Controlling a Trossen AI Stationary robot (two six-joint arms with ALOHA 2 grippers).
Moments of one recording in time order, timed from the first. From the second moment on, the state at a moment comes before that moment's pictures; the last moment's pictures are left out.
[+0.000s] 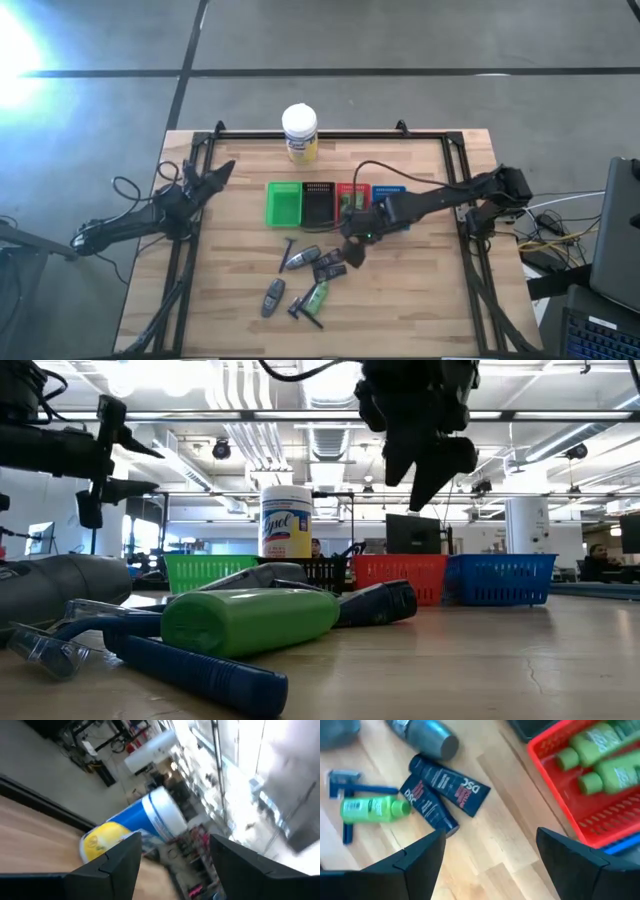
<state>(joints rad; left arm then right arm) 0.24 0.04 0.01 0.11 -0.66 -0.96 0.17 1.72 1.34 -0.83 0.03 0.81</state>
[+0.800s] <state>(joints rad) -0.14 0.56 0.55 -0.73 -0.08 -1.03 0.27 1.71 1.33 -1.06 0.05 0.62</state>
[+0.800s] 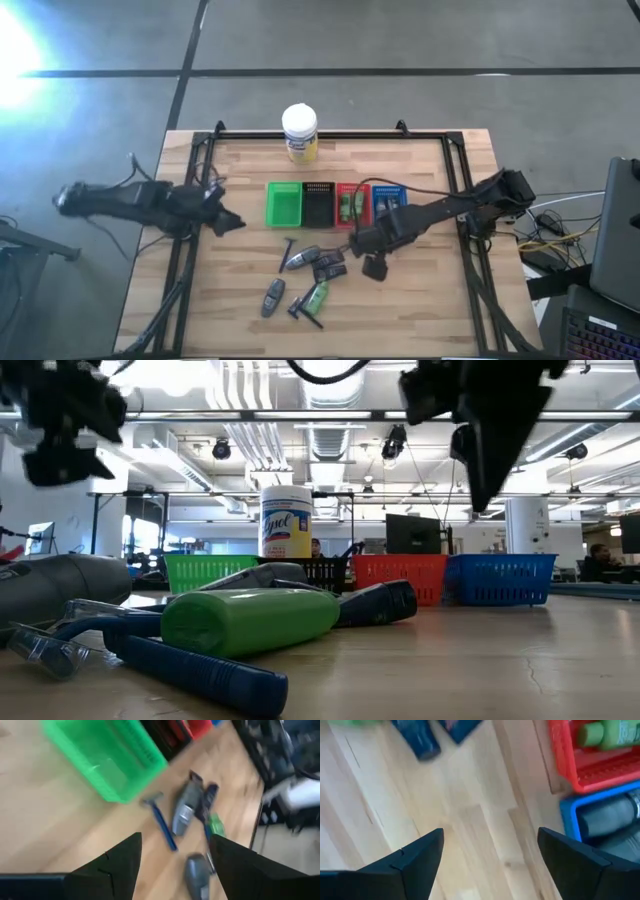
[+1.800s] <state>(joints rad) -0.65 1.71 1.16 -0.81 -0.19 -1.59 0.31 1.32 0.94 -1.03 0.13 0.74</state>
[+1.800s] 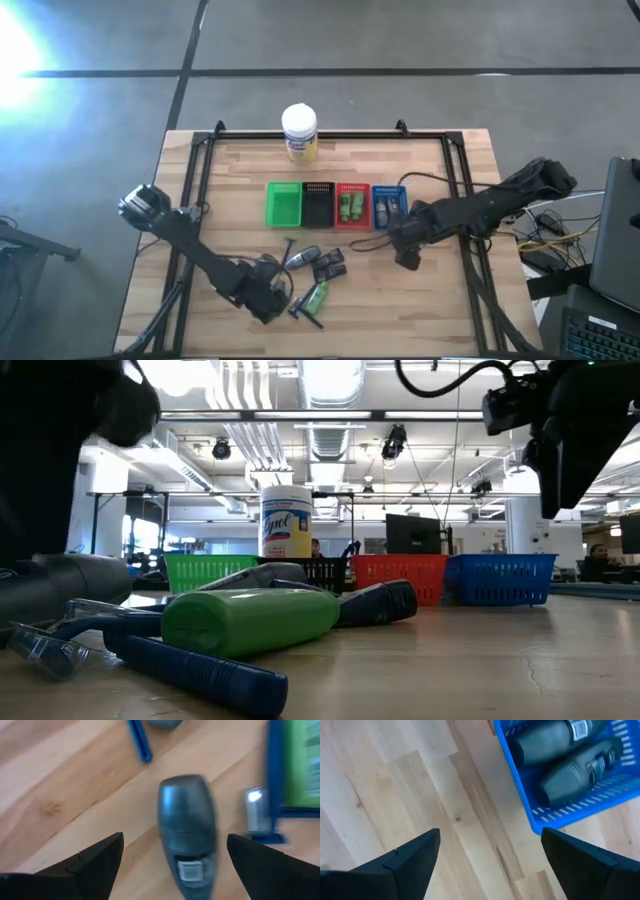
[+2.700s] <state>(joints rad) -0.68 1.87 1.20 -0.67 -0.12 -1.71 0.31 1.36 0.94 -1.00 0.16 0.75</state>
